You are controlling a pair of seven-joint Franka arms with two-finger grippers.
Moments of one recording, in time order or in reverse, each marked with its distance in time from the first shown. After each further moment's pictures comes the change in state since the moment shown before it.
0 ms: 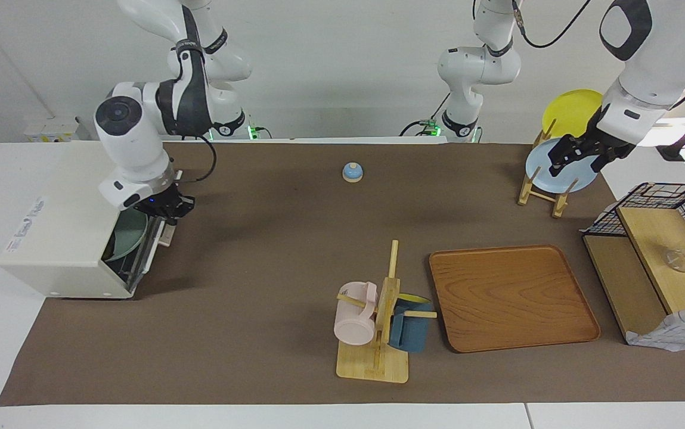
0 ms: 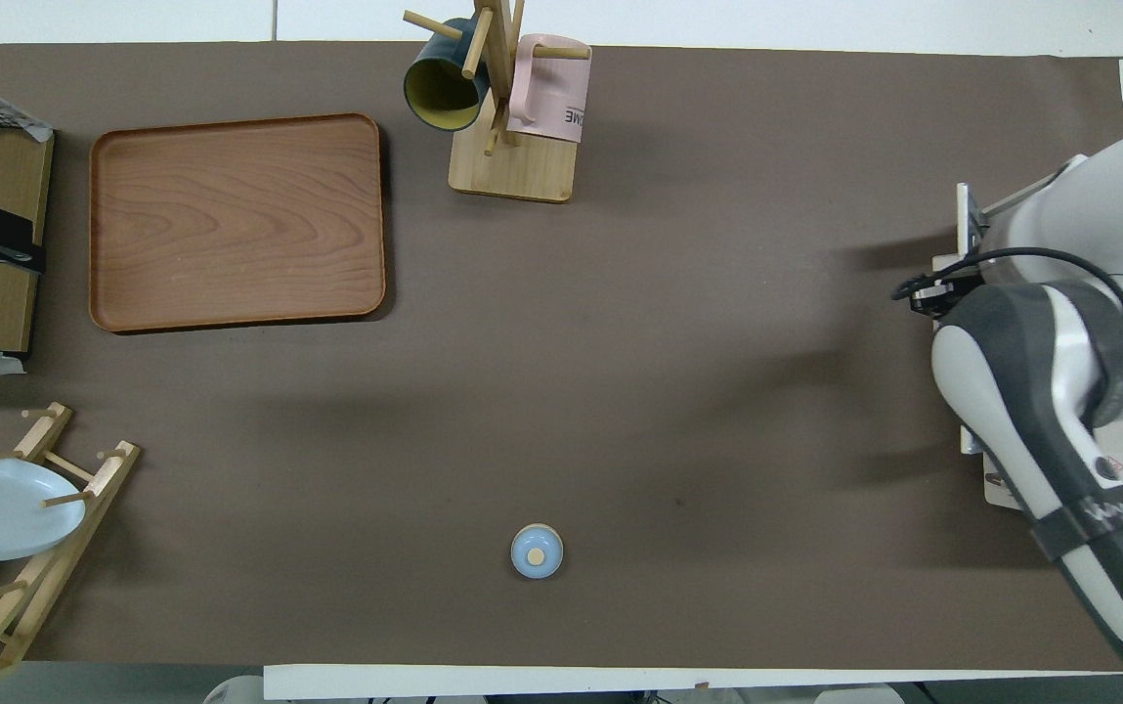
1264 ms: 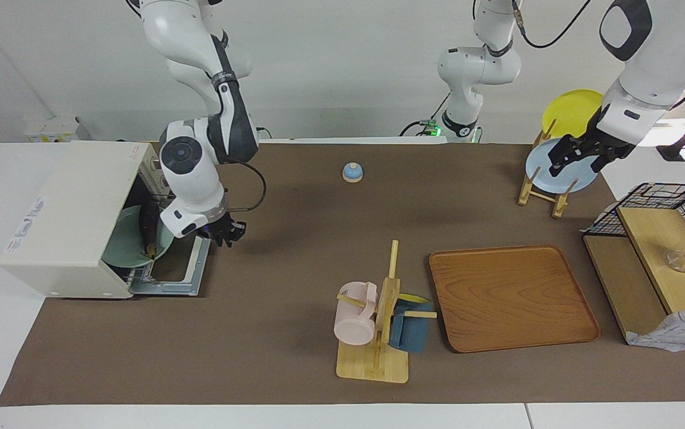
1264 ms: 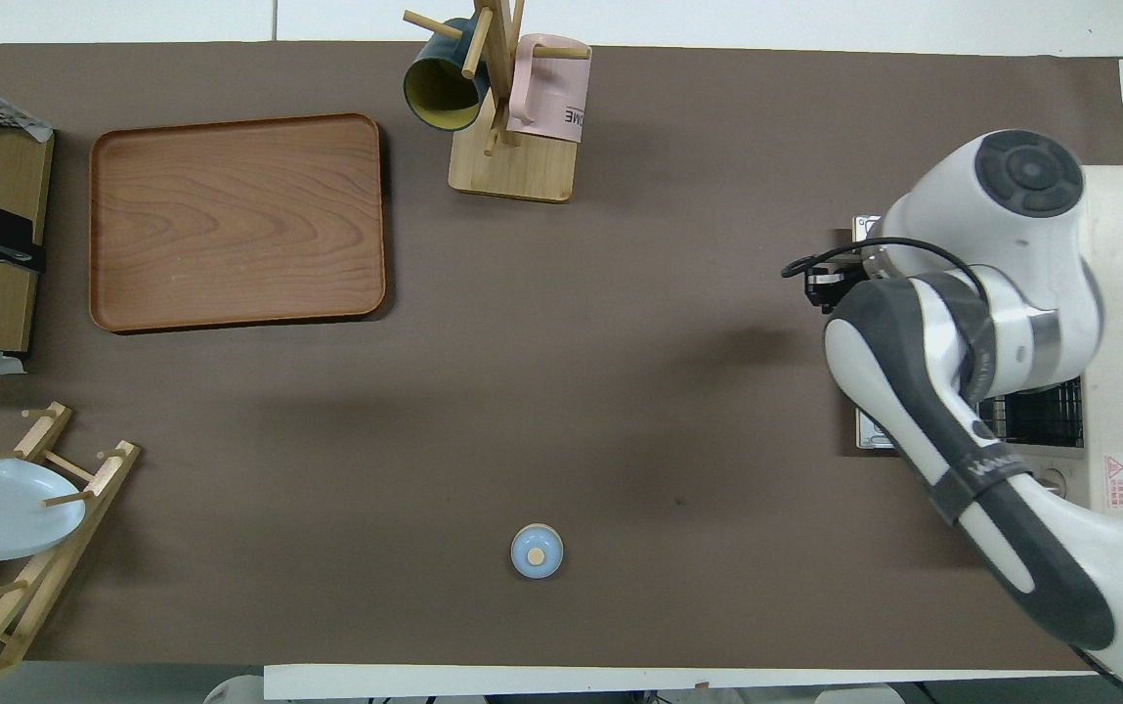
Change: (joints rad) left arm 0.000 0.000 0.000 0.000 0.000 0.000 0.000; right arm 0.057 0.039 -0.020 0.036 0.083 -0.040 0.173
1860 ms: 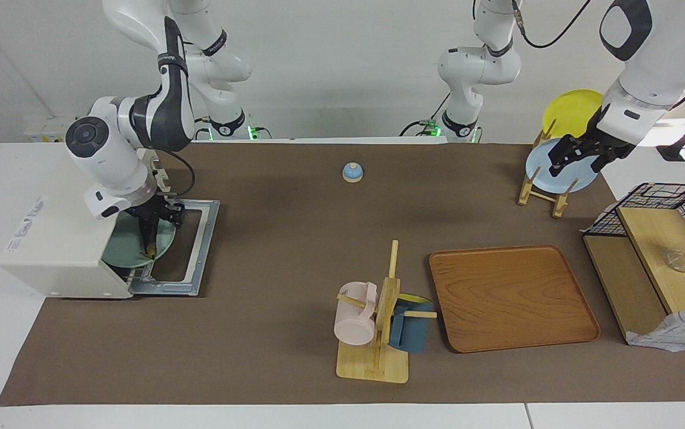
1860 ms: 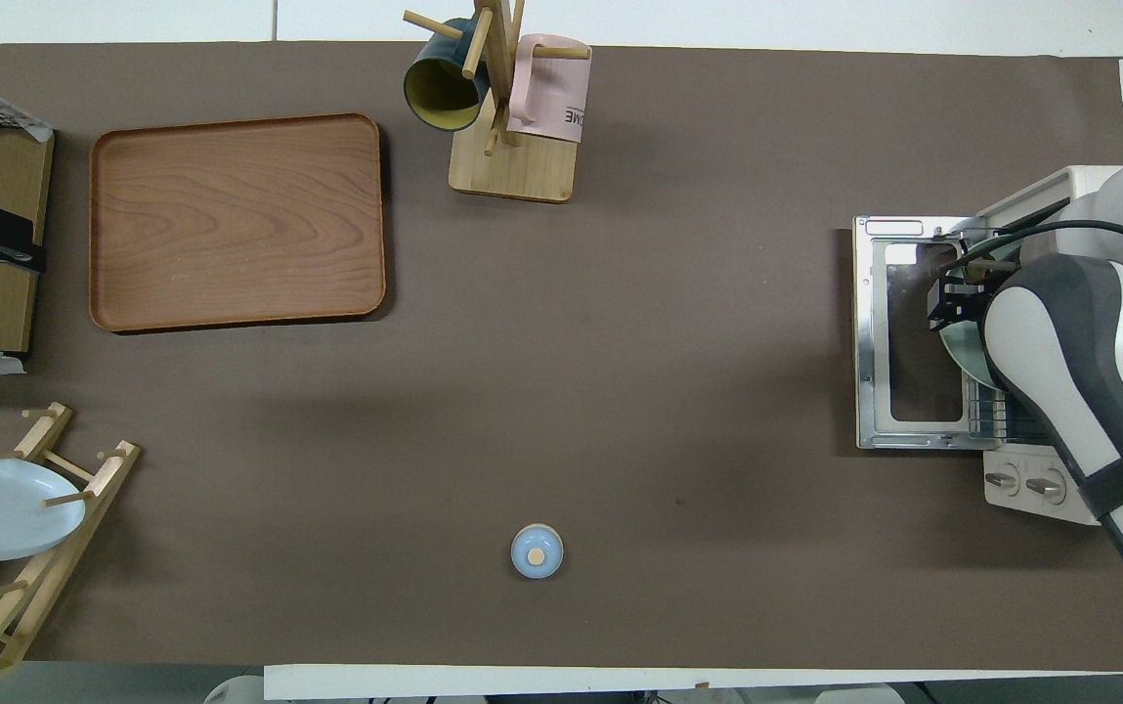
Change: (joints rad) left arm 0.000 0.000 0.000 0.000 0.000 0.000 0.000; right arm -0.155 -0.044 0.000 -0.024 0.000 -0.063 -0.152
